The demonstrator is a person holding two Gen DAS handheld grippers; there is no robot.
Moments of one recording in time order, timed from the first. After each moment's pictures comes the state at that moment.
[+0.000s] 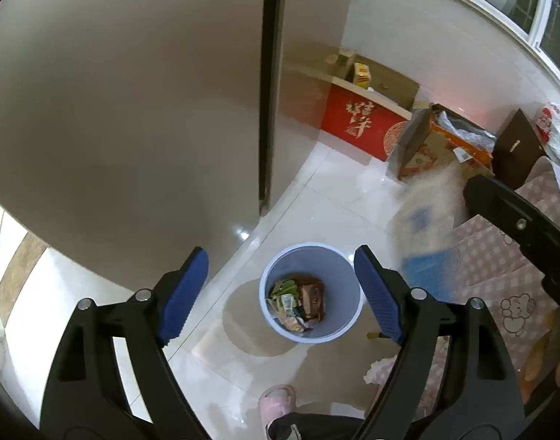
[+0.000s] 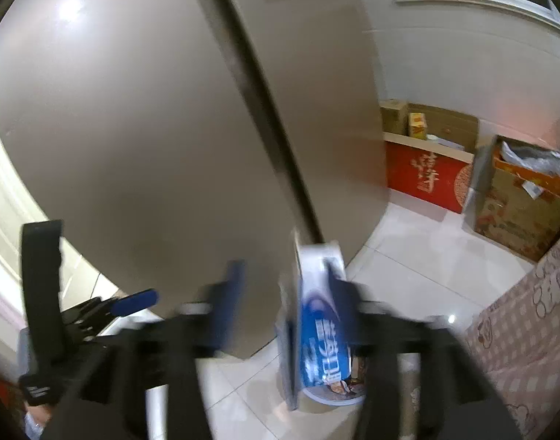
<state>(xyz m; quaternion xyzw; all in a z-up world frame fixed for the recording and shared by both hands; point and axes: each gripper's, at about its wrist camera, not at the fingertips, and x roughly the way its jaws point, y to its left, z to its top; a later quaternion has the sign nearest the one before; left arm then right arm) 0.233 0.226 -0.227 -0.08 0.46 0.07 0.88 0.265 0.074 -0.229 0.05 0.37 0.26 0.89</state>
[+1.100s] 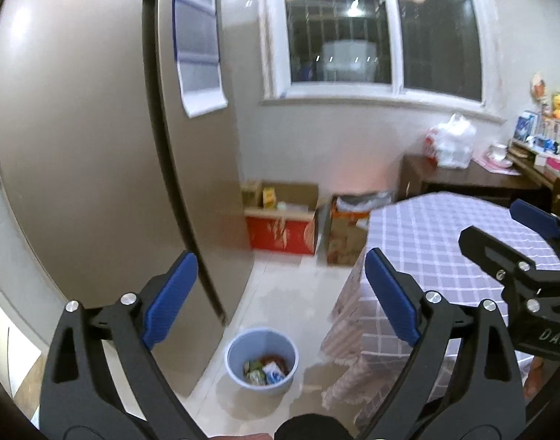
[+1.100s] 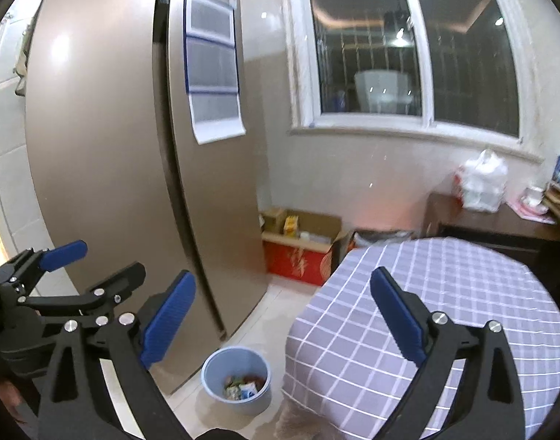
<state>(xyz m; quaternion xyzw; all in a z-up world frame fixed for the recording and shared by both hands) 0.025 0.069 0.004 0.05 0.21 -0.05 0.98 -0.013 -0.098 -0.028 0.01 0.18 0.06 0.98</state>
